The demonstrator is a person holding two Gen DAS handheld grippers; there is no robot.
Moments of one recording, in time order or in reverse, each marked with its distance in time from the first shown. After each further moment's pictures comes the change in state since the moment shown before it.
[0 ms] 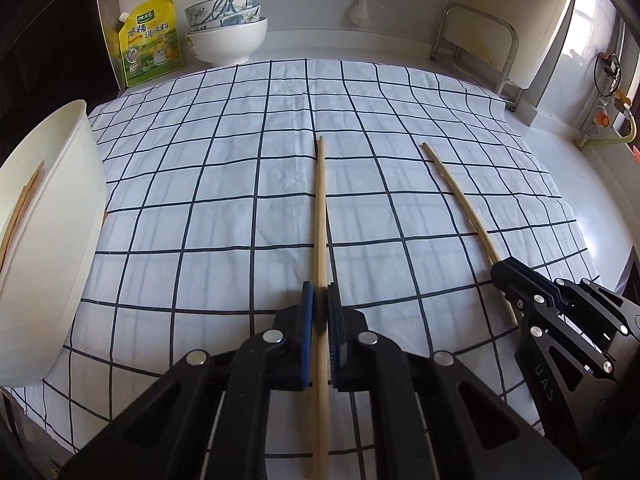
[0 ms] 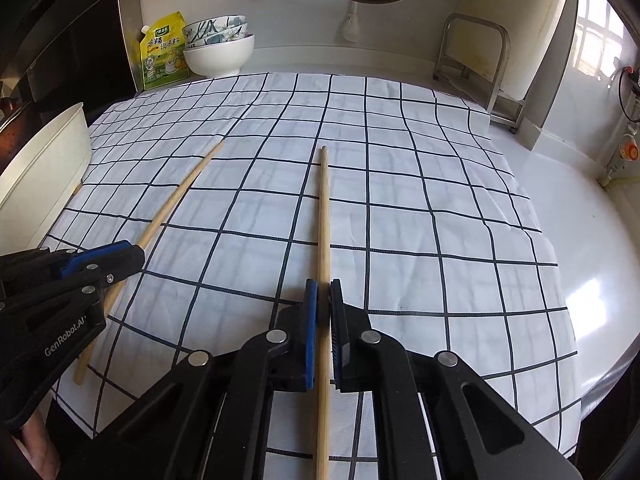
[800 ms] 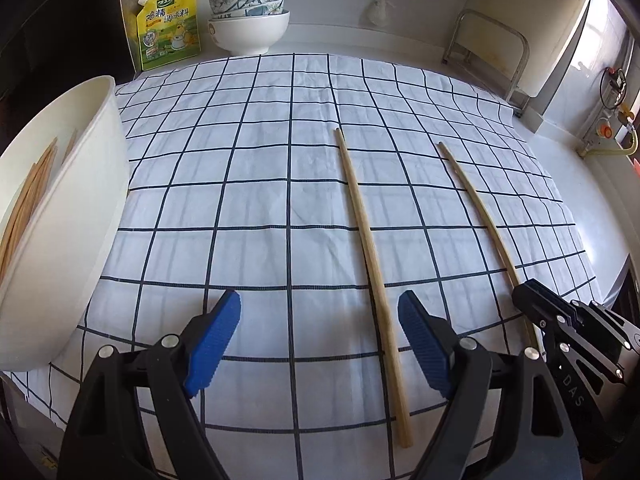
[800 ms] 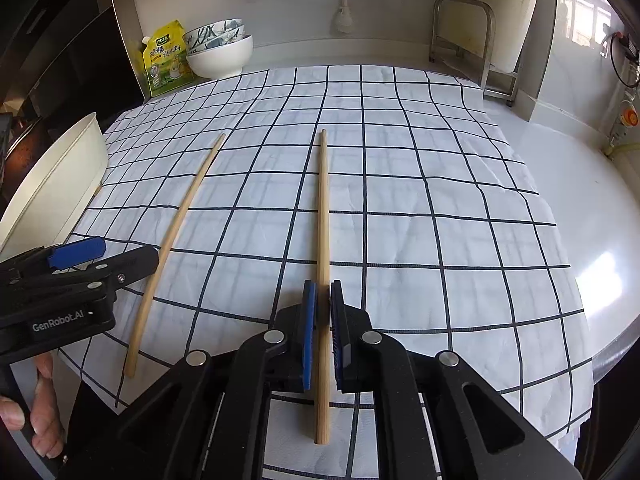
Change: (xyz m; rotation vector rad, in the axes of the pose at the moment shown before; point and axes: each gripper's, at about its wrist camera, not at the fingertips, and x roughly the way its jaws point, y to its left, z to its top) left arm -0.009 0.020 -0.006 -0.044 0.017 0.004; right arm -0.019 -0.009 -0.018 0.055 0.023 0.063
